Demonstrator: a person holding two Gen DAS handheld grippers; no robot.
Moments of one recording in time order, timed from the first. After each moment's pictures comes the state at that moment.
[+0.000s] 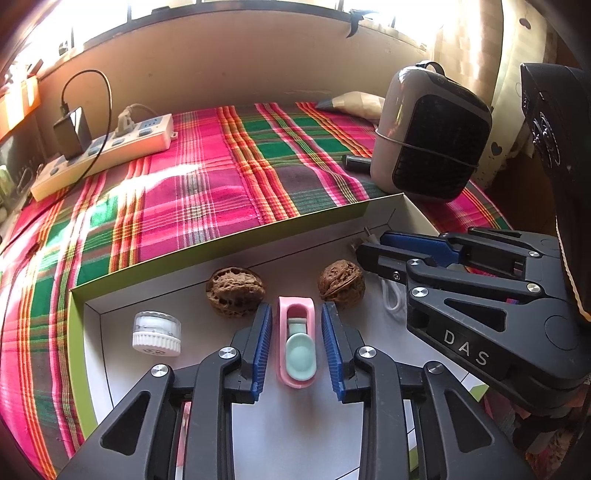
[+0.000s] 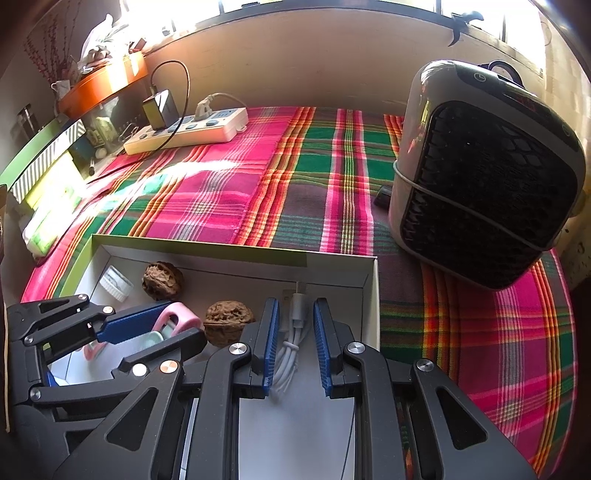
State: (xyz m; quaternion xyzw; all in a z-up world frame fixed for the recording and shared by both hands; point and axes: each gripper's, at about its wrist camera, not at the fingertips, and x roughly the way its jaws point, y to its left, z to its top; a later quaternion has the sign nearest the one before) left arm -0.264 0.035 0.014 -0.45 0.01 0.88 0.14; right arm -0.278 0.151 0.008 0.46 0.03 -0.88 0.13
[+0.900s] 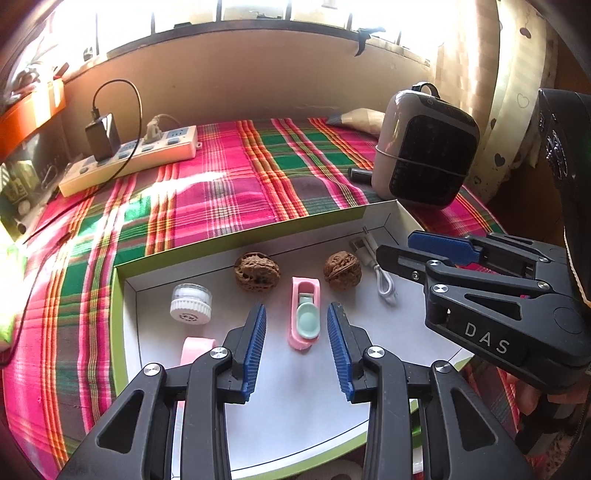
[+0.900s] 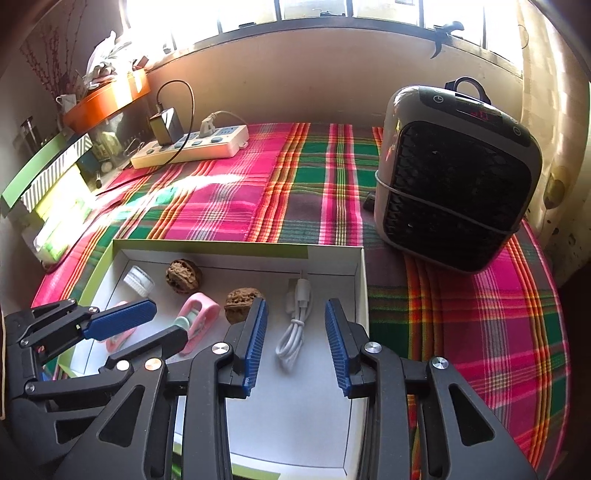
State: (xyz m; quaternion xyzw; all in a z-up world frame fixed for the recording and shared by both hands) left arm -0.232 0.023 0.033 -0.43 0.01 0.89 0.12; right arm -0.248 0.155 0.027 0.43 0.01 -0.89 0.12
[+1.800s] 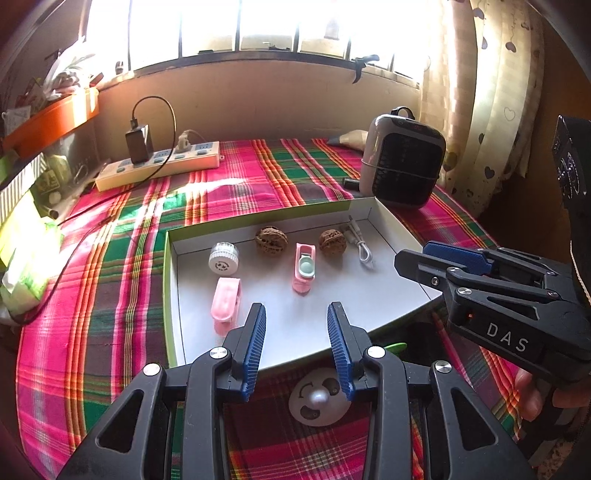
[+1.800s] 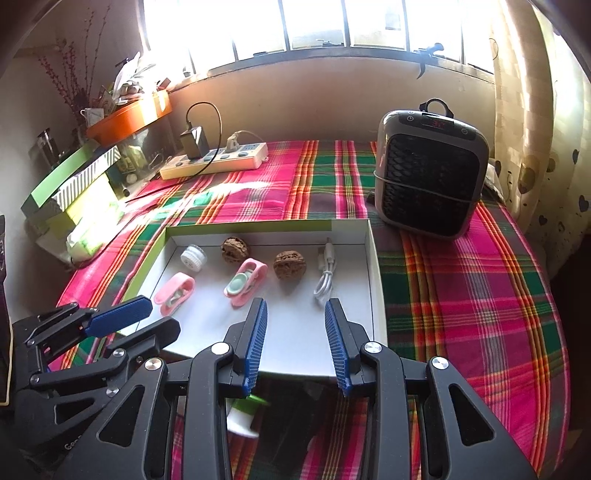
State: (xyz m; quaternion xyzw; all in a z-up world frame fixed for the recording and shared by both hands) left arm -0.160 0.004 0.055 -0.39 -0.01 0.91 0.11; right arm -0.178 0.149 0.050 0.40 -0.01 -0.91 0.12
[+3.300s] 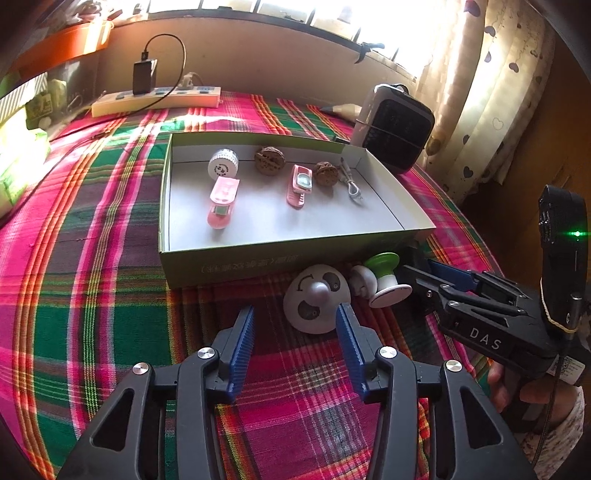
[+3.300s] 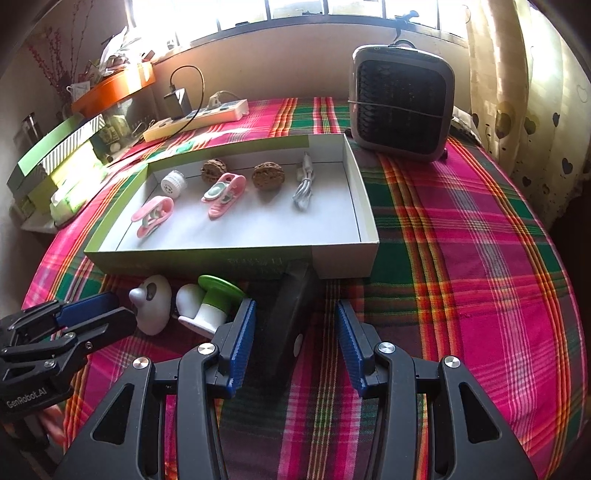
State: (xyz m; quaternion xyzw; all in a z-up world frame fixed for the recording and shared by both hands) left arm -0.121 -0.022 0.010 -0.43 -0.09 0.88 0.16; right arm -0.136 0.159 0.001 0.44 -0.01 -0.90 0.09
